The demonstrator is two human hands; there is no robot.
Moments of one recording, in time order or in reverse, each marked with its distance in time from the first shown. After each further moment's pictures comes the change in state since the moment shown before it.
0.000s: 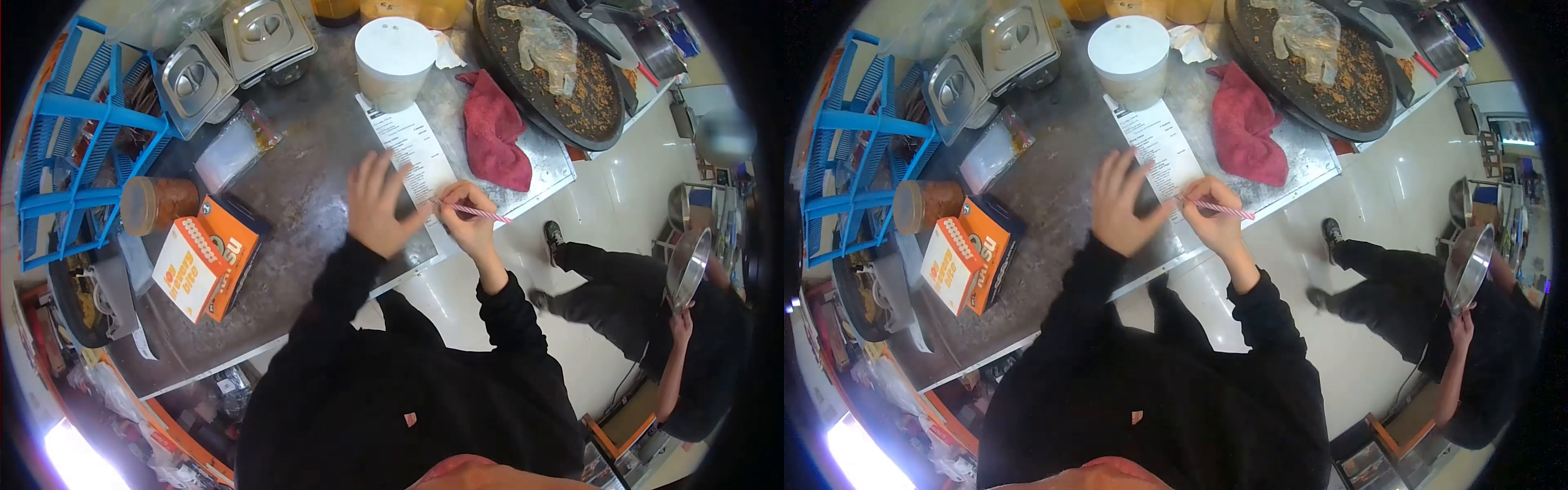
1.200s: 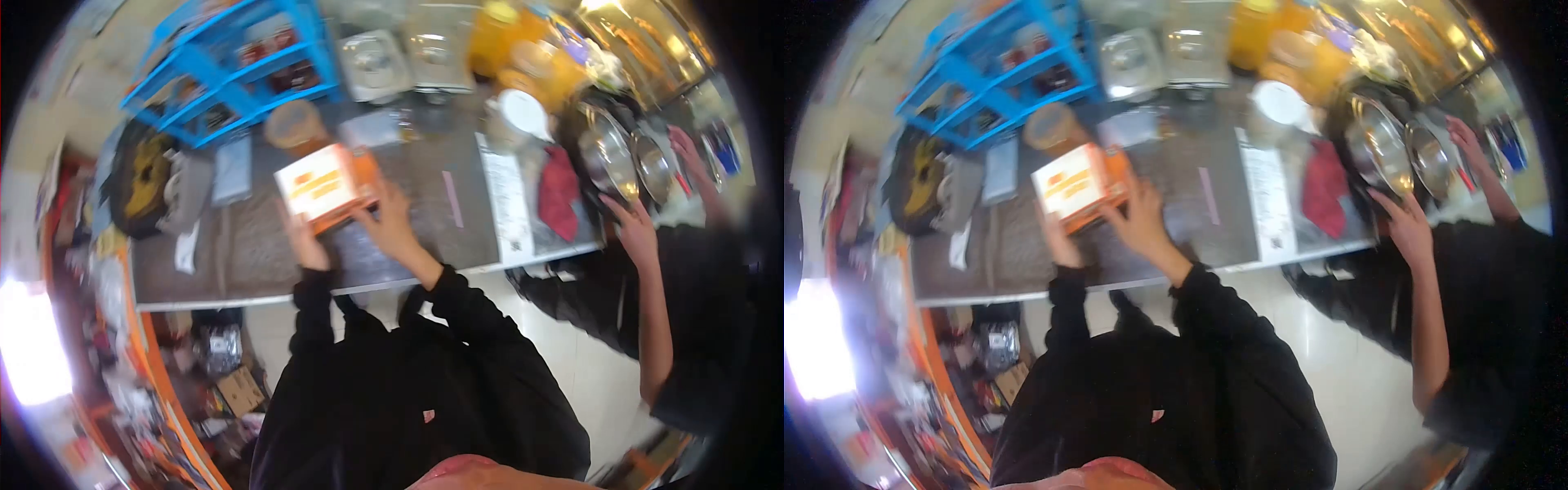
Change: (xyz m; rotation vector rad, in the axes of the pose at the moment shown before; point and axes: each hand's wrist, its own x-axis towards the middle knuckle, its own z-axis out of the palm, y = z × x) left_hand -0.176 -0.102 -0.175 -0.467 0.818 -0.636; right_hand -0.042 -0.053 0.252 -0.429 -0.380 -0.257
